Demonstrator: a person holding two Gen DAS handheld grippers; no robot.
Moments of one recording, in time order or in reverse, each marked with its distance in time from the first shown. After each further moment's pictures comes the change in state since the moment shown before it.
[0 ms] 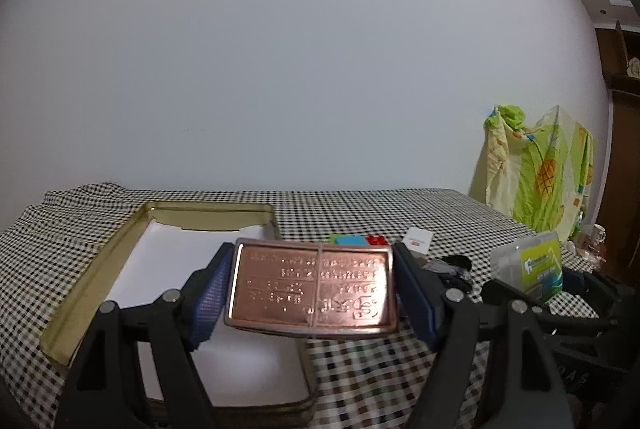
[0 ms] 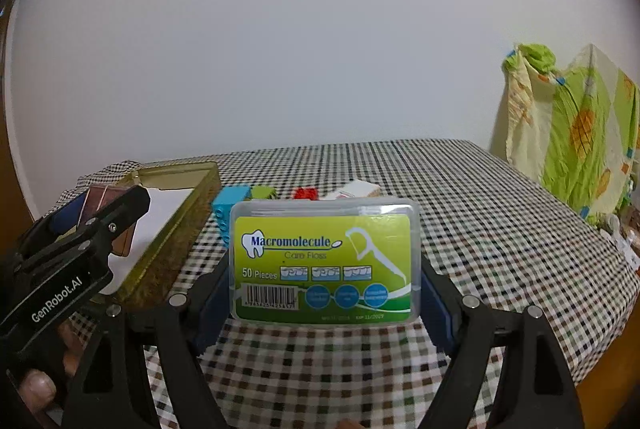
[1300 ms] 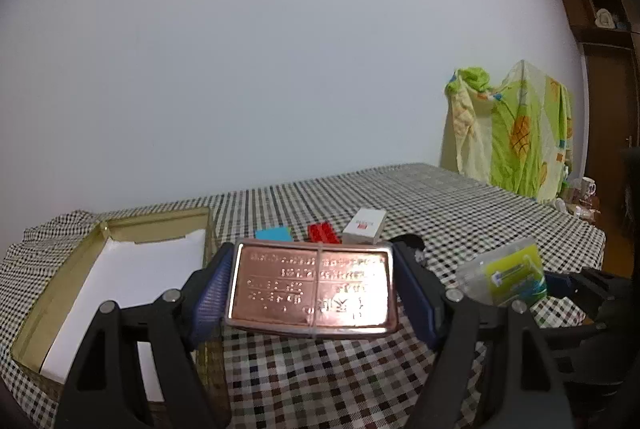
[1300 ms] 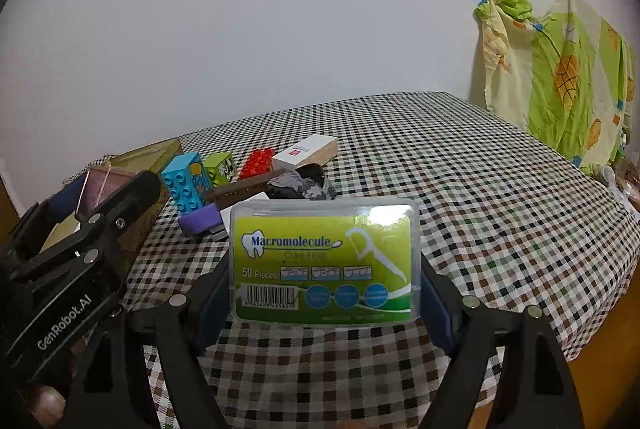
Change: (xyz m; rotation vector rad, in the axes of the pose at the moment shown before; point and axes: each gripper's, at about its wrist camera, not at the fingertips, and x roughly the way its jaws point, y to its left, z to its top) left arm 0.010 -0.073 -0.011 0.161 0.014 -0.063; right arm 0.011 -0.045 -0.022 0.107 0.120 -0.033
